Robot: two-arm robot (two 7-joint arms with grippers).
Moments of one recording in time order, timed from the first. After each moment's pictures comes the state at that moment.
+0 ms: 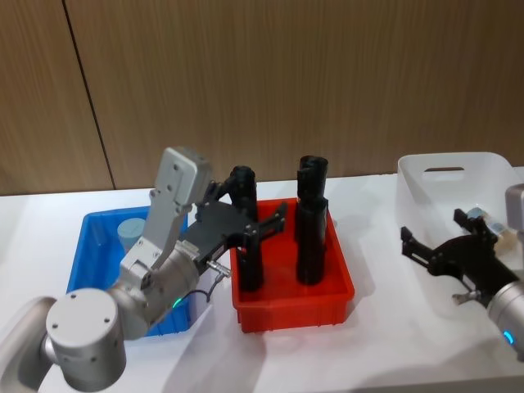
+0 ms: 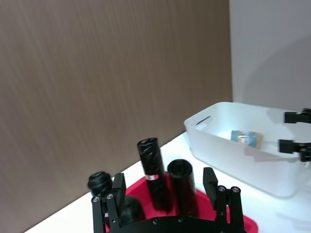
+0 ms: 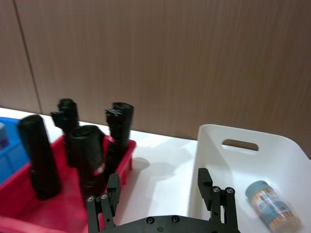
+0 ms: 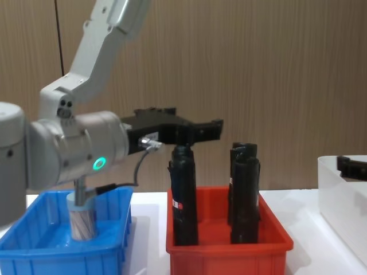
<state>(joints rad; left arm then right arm) -0.41 0.28 0.43 -1.46 -0.27 0.08 -0.27 0.11 0.34 -0.18 -1.61 0.25 0.11 0.10</state>
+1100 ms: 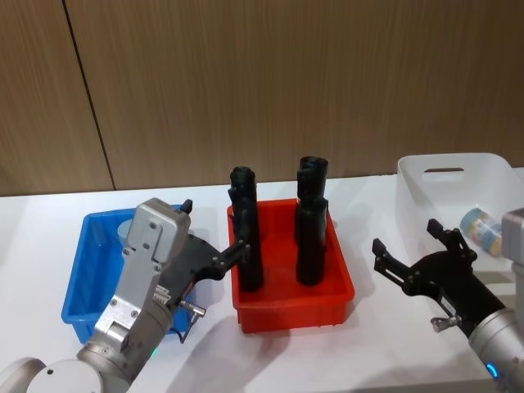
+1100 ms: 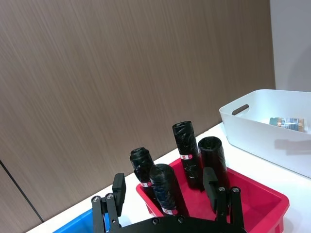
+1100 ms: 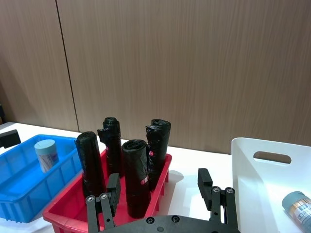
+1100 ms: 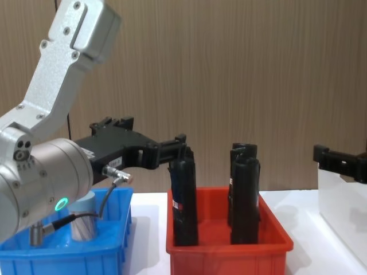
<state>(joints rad) -0.24 0.38 0.45 -1.63 -0.20 0.01 -0.01 -0.01 0.34 -0.23 -1.77 0.29 0.03 0.07</state>
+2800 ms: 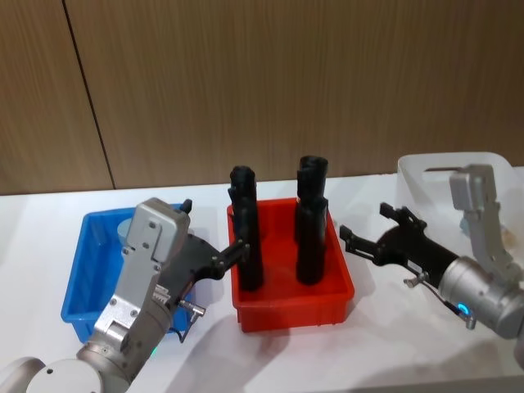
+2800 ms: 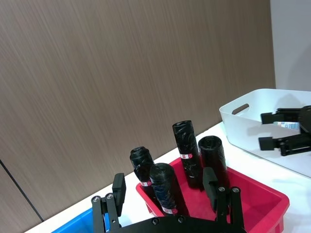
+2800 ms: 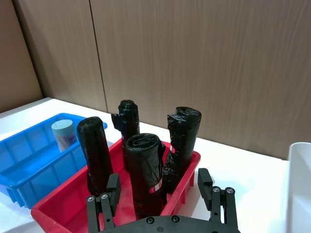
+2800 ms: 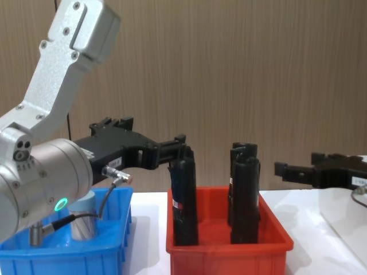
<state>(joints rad) -0.24 0.38 0.45 -1.63 -0.20 0.01 -0.01 0.36 0.26 -0.21 -1.27 0.27 0.03 0.47</state>
